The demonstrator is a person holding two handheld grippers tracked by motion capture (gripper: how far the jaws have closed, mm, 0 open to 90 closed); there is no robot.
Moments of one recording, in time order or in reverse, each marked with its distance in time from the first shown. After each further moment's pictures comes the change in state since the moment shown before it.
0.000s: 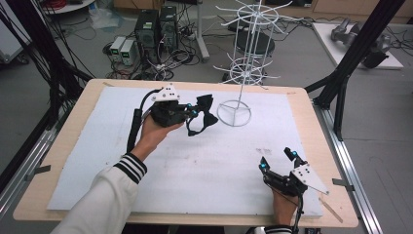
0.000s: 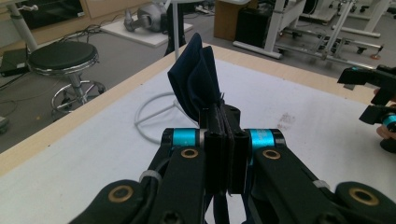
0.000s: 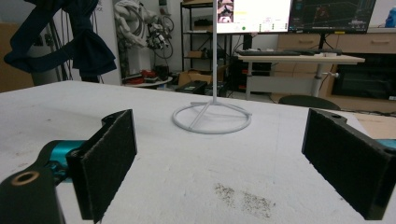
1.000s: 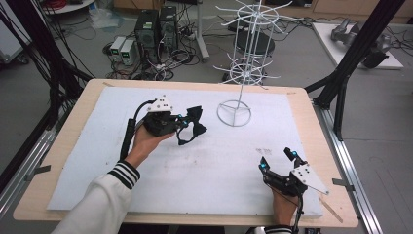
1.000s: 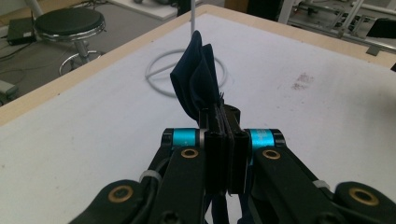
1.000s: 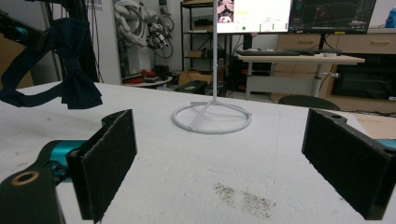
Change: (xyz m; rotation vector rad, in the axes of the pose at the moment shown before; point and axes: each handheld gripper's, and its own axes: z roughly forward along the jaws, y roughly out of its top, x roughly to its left) left arm 0.008 -0.041 -0.008 0.091 0.033 -0.022; right arm 0.000 0.000 0.000 -0.001 -0.001 -0.007
